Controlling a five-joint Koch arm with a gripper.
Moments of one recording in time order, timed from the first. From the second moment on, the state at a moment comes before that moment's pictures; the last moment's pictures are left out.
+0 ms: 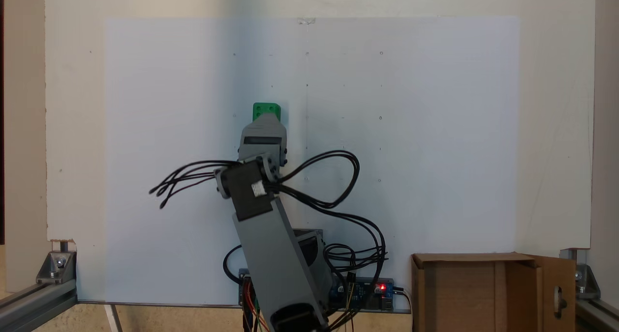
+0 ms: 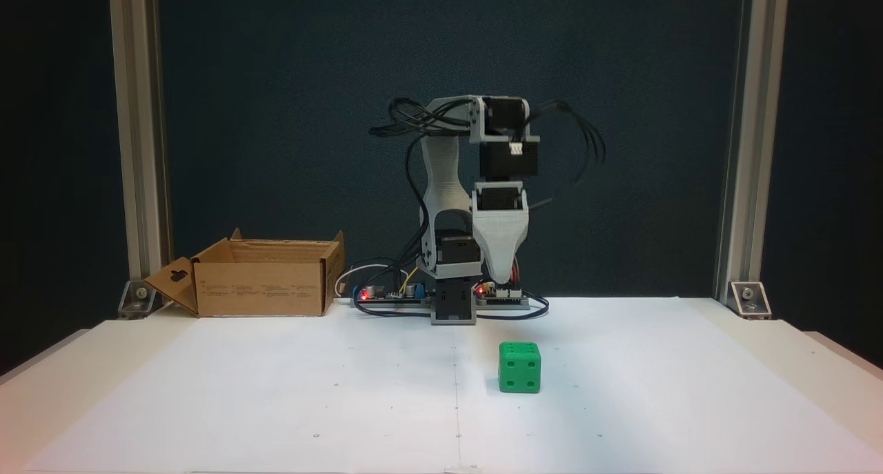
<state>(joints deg) -20.0 103.4 76.7 82.9 18.8</state>
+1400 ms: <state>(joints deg) -16.6 91.7 76.8 68.2 28.3</state>
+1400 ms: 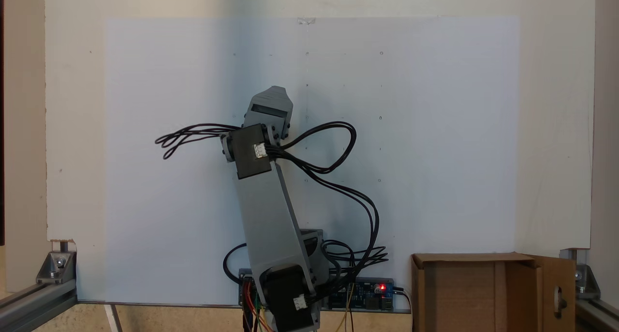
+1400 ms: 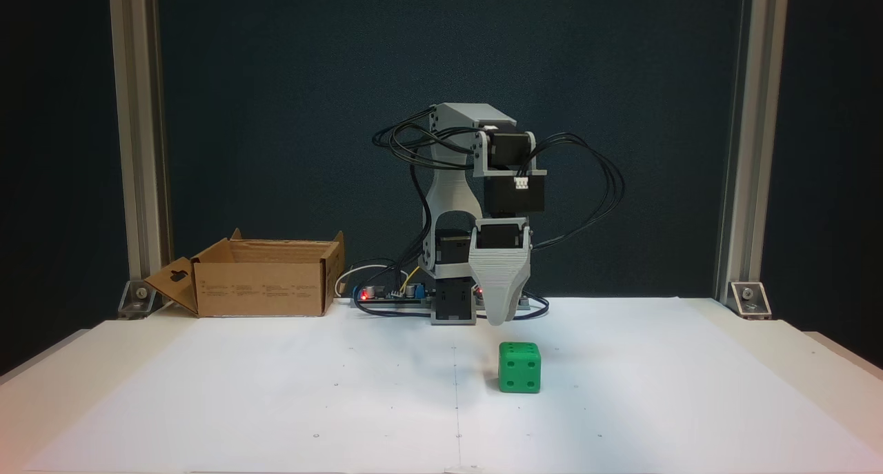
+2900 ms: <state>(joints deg) -19.7 78.4 76.7 60.6 28.4</state>
